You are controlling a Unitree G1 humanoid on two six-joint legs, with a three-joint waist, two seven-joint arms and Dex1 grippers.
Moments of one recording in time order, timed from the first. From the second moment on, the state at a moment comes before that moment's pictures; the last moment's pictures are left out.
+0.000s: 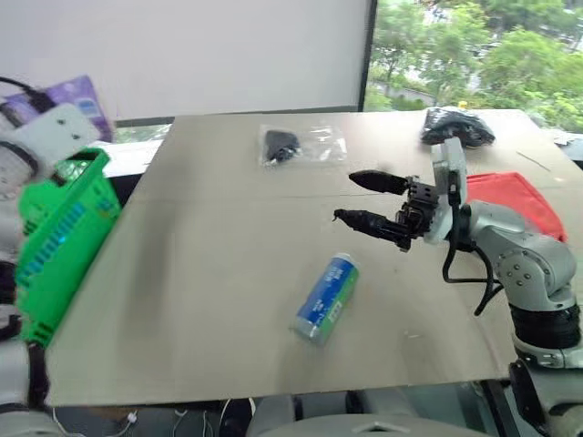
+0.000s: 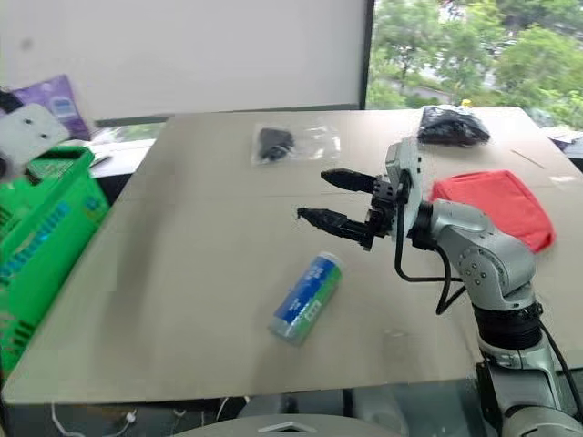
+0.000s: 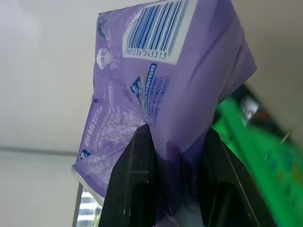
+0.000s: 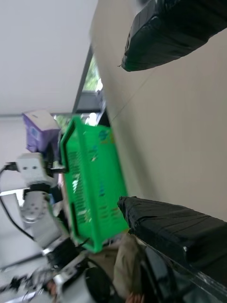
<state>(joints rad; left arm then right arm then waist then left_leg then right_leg) -0.45 1.20 0.23 0.40 0.33 0.15 -0.58 -0.52 -0.43 0.00 -0.34 0.82 0.72 0.85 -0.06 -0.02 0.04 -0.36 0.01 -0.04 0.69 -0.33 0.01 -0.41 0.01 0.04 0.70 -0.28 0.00</state>
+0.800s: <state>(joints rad) -0.33 0.90 0.45 0.04 -0.04 0.51 -0.51 -0.49 -0.56 -0.05 -0.31 0.88 0.74 0.91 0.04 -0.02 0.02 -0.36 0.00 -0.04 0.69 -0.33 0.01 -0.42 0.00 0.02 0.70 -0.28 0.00</state>
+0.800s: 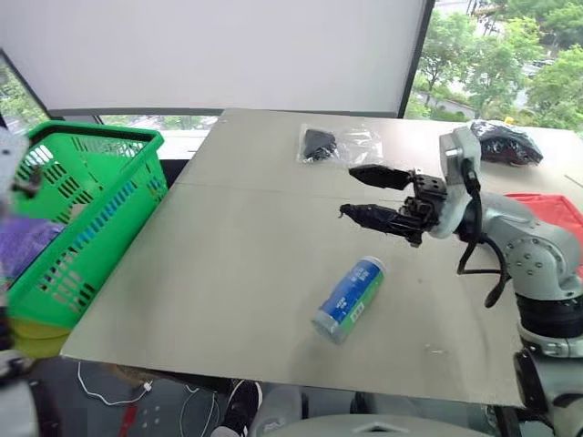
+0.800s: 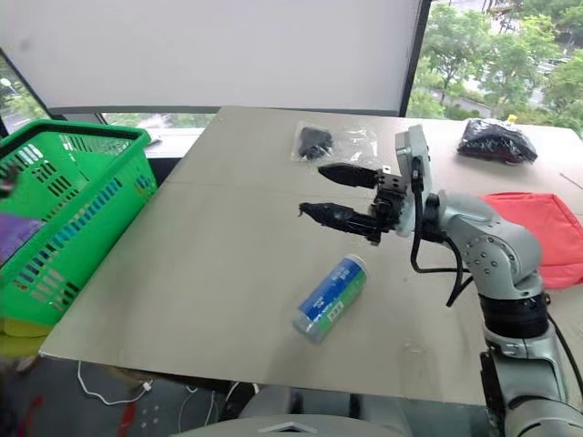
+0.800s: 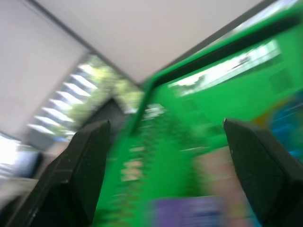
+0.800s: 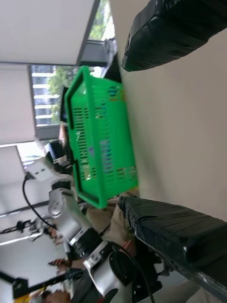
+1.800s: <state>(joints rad) -0.20 0.25 -0.07 -0.60 -0.57 1.45 -0.26 0.06 -0.88 -0.17 -0.44 0.68 0.63 1.02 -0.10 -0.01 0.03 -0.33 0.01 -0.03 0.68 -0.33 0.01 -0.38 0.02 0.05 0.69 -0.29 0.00</state>
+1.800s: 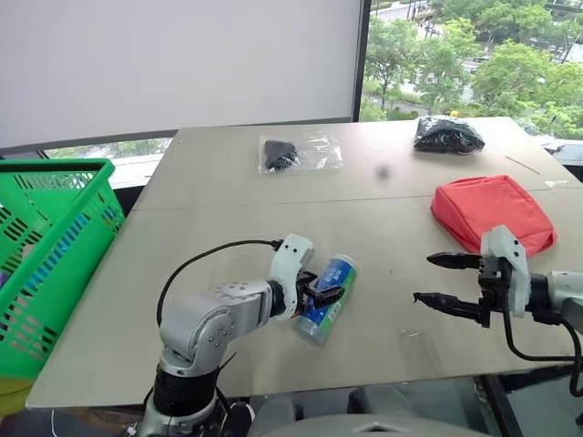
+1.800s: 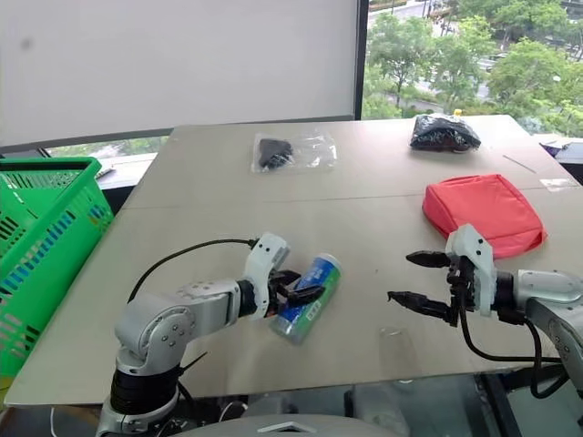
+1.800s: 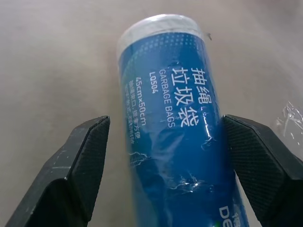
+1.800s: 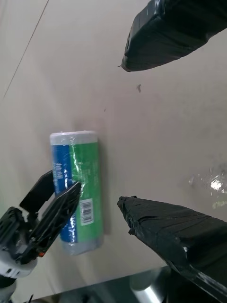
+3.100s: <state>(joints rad) -0.43 0.72 0.17 -0.47 -0.44 1.17 -0.34 -0.39 -0.64 -0.10 -0.37 0.93 0.74 0.99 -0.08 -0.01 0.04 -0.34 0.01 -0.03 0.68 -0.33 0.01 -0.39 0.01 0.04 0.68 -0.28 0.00</state>
